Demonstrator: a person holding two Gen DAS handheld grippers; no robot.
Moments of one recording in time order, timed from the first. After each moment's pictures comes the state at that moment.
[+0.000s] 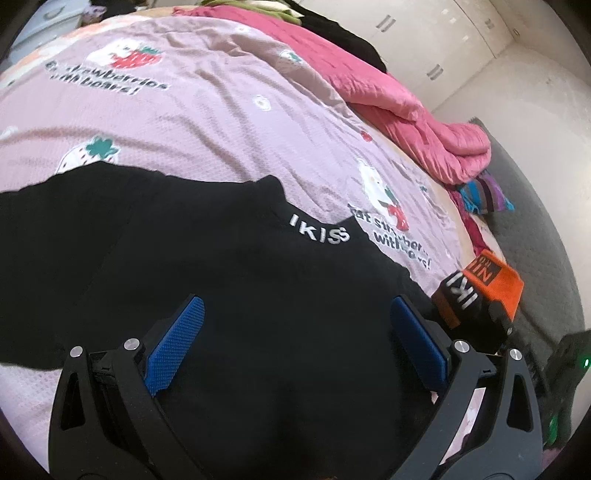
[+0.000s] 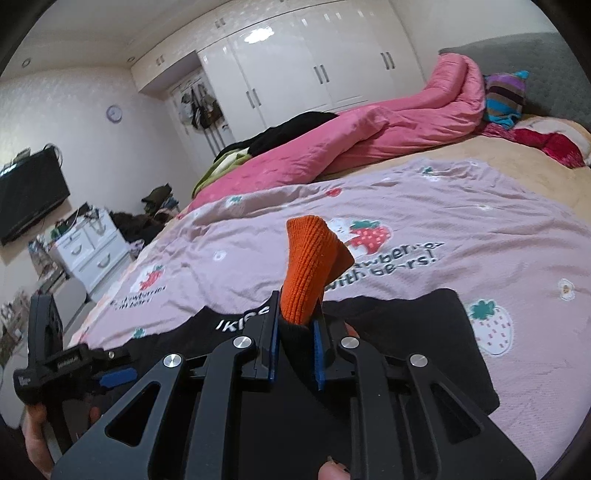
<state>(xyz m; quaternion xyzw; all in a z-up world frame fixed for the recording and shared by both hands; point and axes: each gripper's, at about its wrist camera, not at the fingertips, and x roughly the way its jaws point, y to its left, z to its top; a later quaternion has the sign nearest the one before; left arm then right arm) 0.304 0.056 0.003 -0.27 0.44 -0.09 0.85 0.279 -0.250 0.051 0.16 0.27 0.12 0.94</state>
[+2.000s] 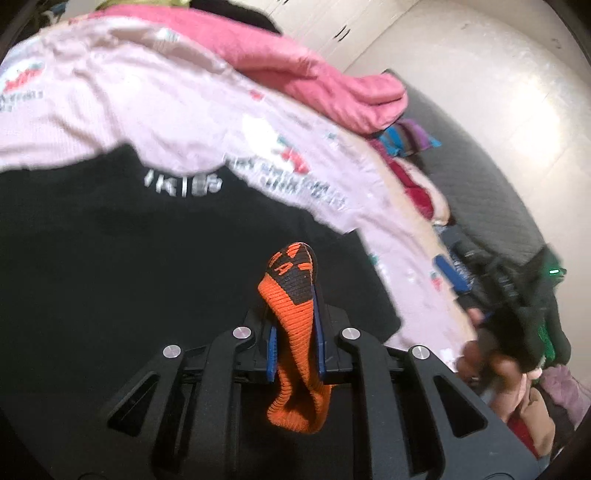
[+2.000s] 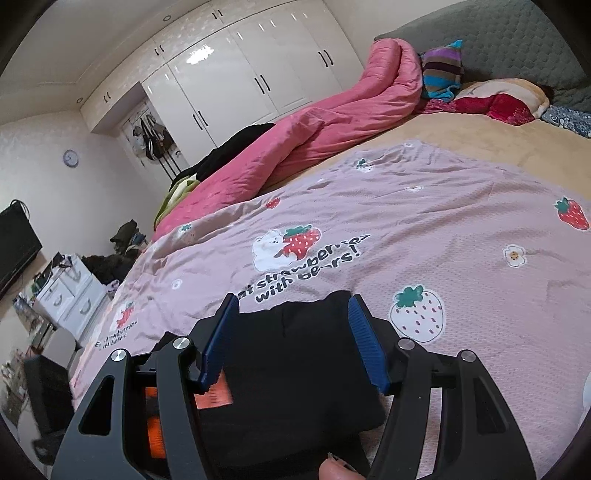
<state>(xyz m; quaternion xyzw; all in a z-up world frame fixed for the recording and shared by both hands) 0.286 -0.036 0.009 -0.21 0.41 -0.27 0.85 0.259 -0.343 0.040 0.25 0.26 0.03 0.93</state>
